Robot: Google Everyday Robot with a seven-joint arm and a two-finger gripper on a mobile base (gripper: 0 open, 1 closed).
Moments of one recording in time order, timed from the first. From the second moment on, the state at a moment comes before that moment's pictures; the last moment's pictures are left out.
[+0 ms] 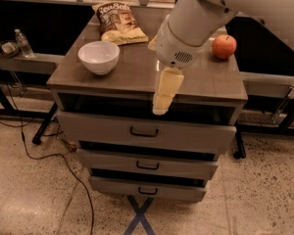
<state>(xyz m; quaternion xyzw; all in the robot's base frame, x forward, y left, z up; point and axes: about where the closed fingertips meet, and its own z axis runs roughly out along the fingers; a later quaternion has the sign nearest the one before) 0.532 -0.022 0.918 -0.72 0.66 0.03 0.23</state>
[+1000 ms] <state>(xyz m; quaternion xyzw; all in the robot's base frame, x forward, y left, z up) 0.618 0.080 0.893 -0.72 0.61 0.09 0.31</state>
